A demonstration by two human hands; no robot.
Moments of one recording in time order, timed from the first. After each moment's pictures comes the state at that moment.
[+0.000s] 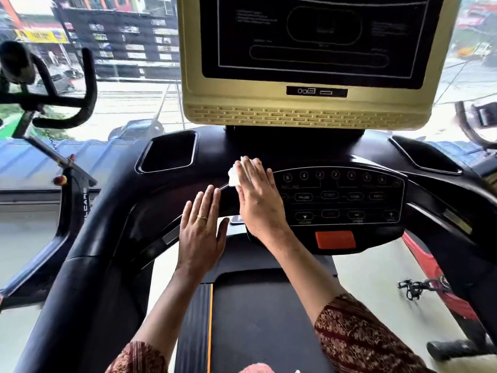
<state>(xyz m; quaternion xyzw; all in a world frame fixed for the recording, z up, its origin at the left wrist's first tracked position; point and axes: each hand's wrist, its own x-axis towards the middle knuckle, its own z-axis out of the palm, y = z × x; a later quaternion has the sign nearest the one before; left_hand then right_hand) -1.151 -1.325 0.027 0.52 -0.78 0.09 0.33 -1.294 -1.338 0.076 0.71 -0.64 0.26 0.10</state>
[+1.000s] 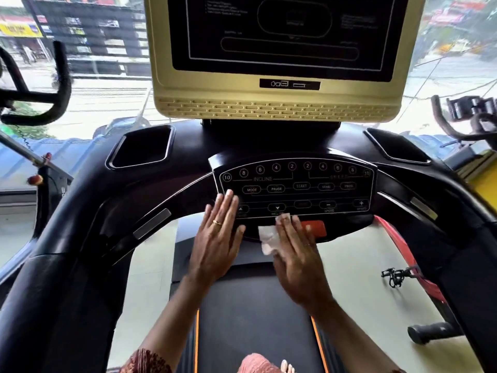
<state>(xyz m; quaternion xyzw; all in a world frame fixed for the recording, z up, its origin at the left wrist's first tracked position) -1.214 -1.291 0.024 0.42 -0.83 -0.02 0.36 -1.389 -1.205 0.016 0.70 -0.66 0.25 0.14</state>
